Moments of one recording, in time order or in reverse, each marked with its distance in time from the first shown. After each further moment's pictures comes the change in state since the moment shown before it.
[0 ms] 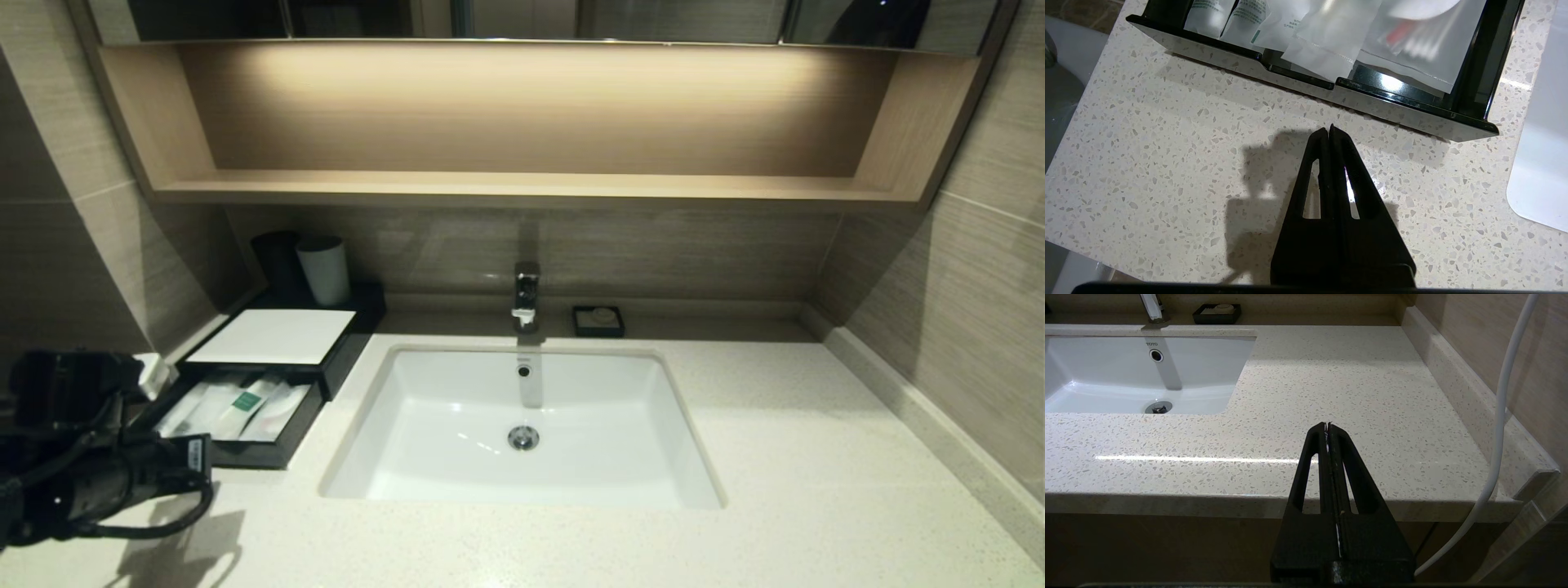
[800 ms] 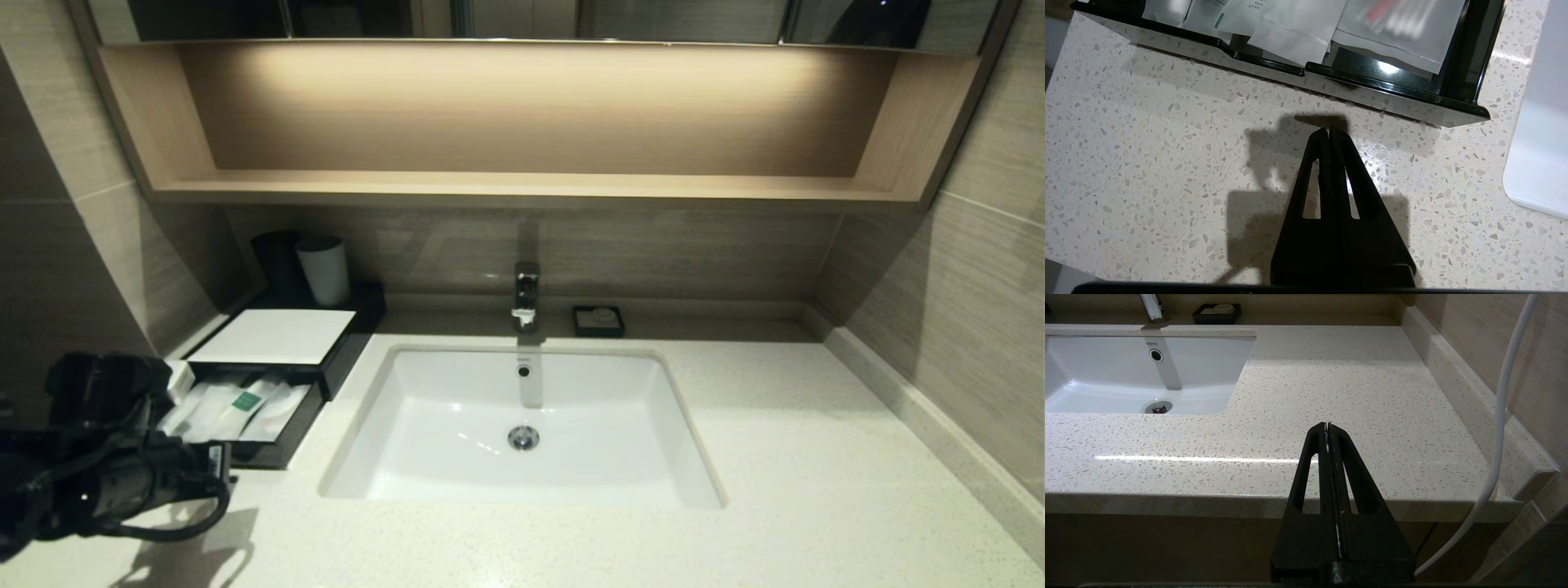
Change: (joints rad) left arm -0.043 0.048 -0.019 0.029 0.006 0.002; right arm 0.000 0.000 0.000 0.000 0.000 0.000
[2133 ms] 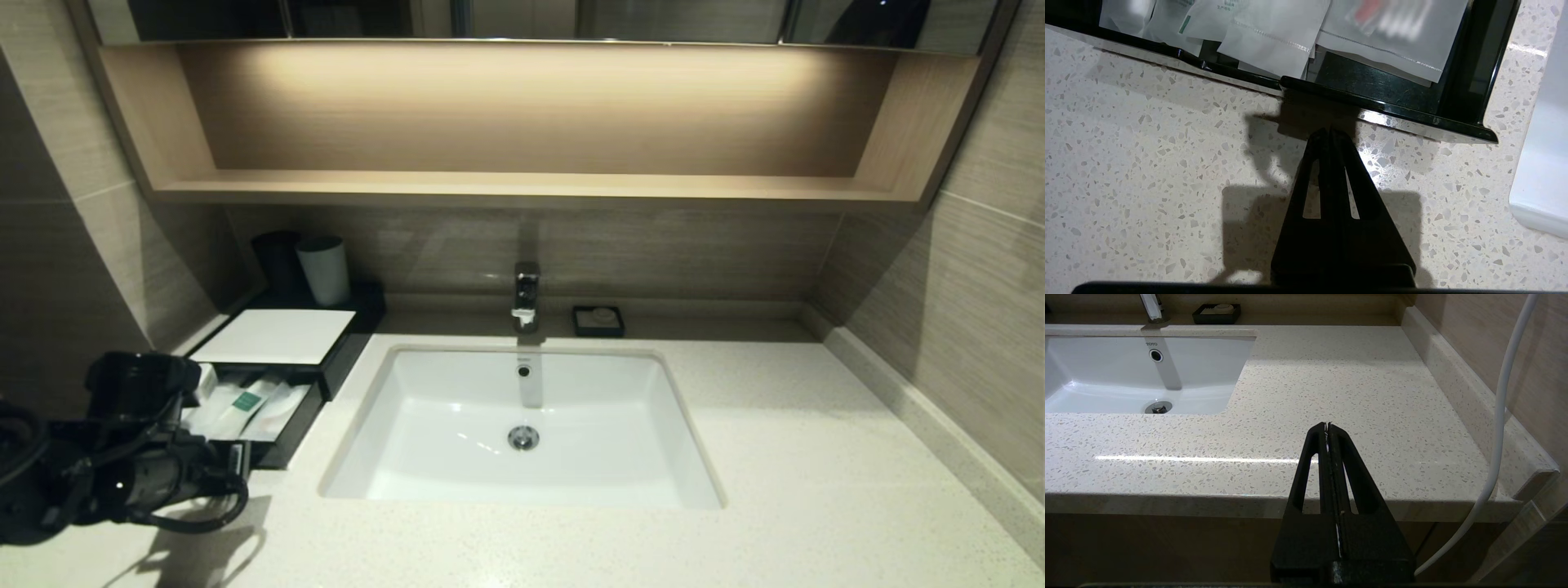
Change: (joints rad) left arm -0.019 0.091 -0.042 -0.007 0.003 -0.010; right arm 0.000 0.000 0.000 0.000 0.000 0.000
